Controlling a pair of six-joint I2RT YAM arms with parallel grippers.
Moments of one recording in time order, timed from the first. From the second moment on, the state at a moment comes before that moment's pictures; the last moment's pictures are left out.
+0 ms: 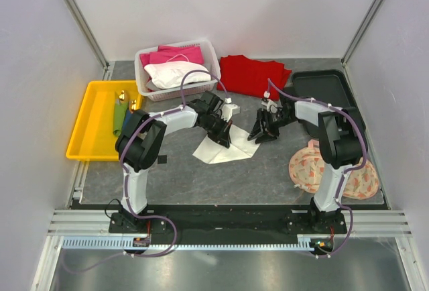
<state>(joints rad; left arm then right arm) -0.59 2.03 1.33 -0.42 0.63 0.09 0.18 1.93 1.19 -0.57 -0.83 0.25</state>
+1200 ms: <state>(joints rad) -0.58 2.04 1.34 -0.42 0.63 0.09 0.18 2.02 1.22 -0.54 -0.85 0.28</state>
